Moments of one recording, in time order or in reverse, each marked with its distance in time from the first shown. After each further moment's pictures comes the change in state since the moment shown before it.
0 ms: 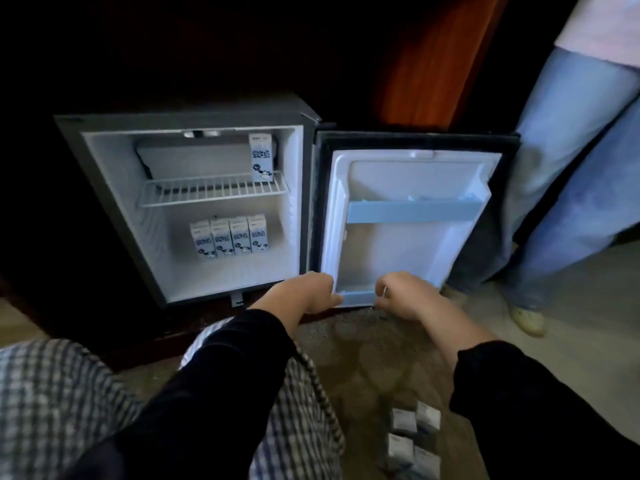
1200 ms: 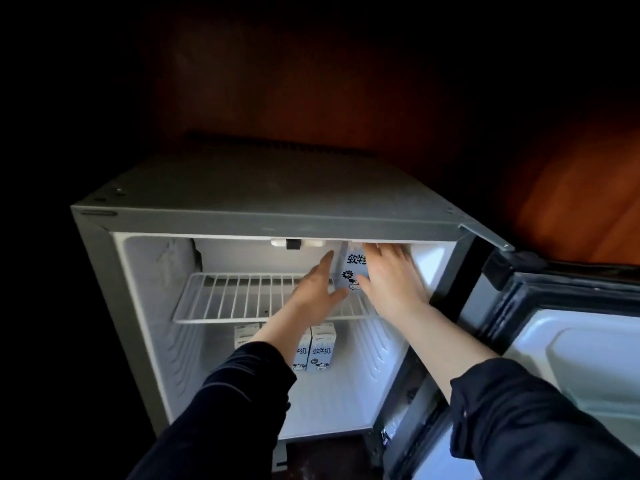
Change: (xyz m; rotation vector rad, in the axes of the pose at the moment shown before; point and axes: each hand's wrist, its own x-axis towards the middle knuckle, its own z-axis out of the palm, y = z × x) left_hand 0.168 -0.246 -0.140 -0.594 0.638 -0.065; right_hand 0.279 -0.204 -0.110 -0.240 0.686 -0.280
